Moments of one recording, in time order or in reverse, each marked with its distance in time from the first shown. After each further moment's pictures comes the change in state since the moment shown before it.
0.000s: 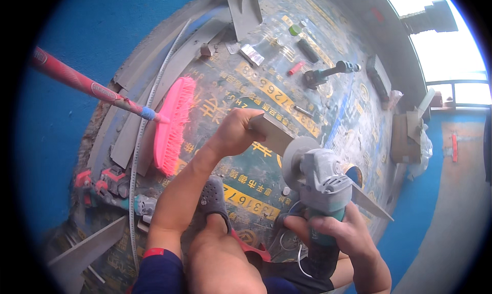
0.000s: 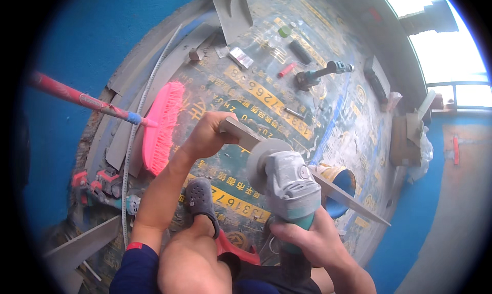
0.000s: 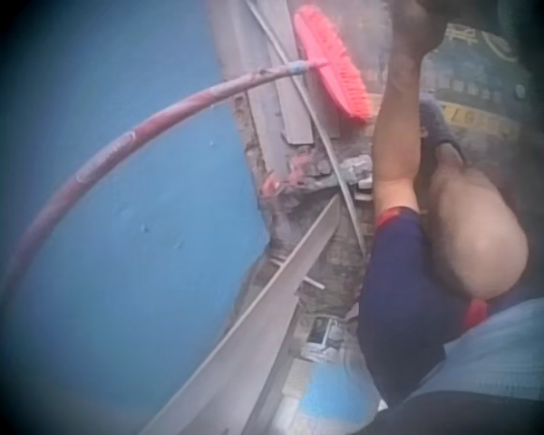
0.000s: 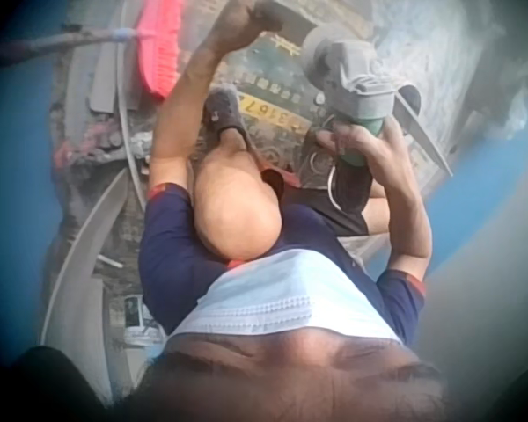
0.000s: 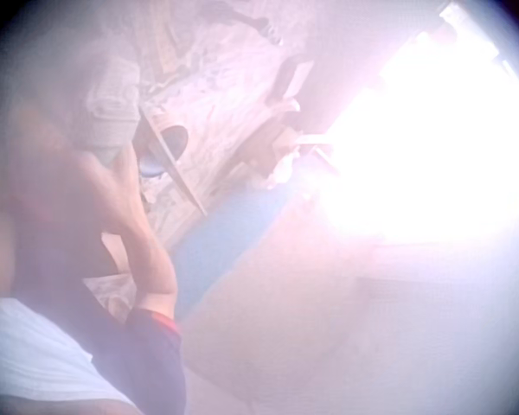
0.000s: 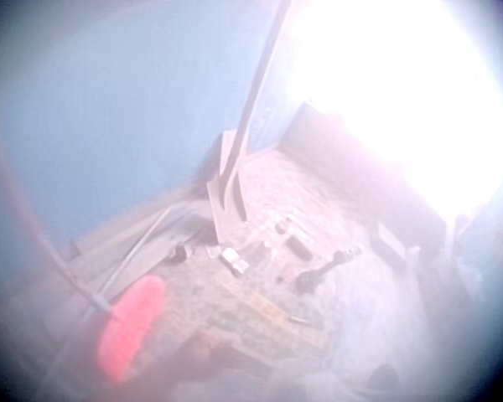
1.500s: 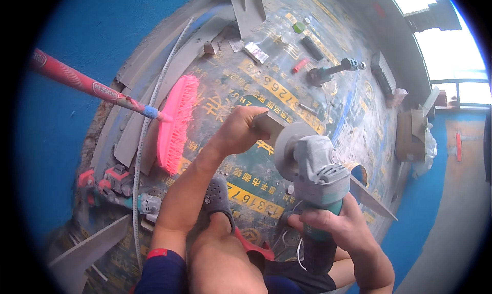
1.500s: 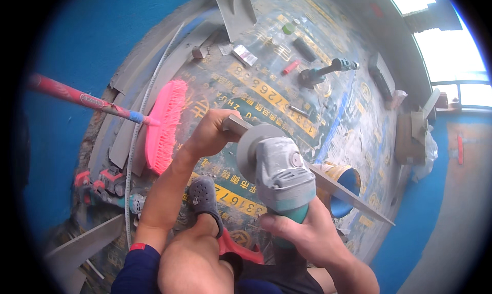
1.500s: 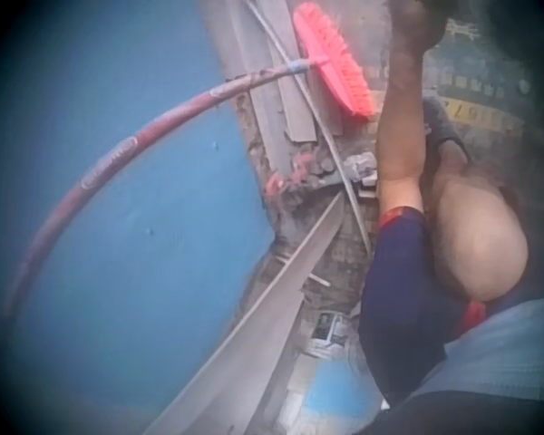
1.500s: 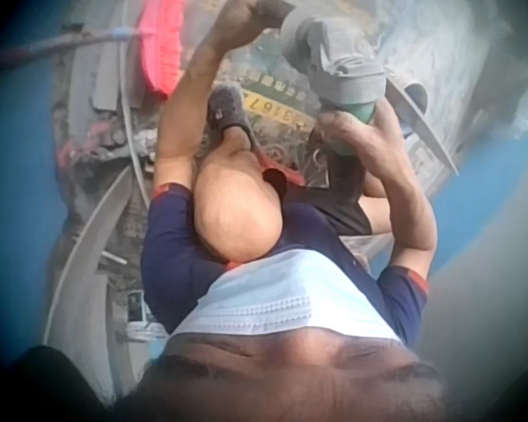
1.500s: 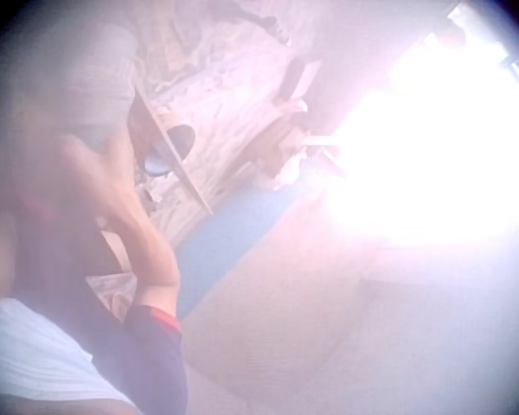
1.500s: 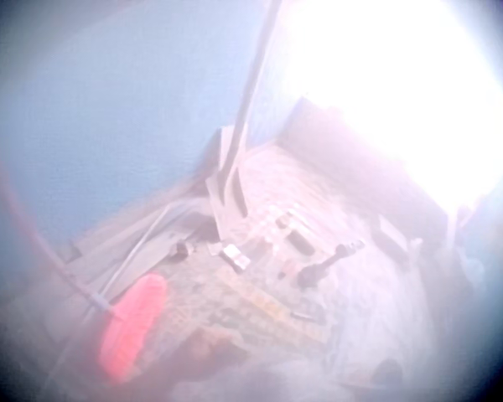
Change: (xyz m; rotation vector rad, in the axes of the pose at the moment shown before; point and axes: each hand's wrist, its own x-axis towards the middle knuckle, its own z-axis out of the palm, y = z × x) left_hand 0.004 -0.006 0.001 -0.029 -0.029 0.038; right_hand 0.015 -0.007 0.009 0.057 -0.048 0.013
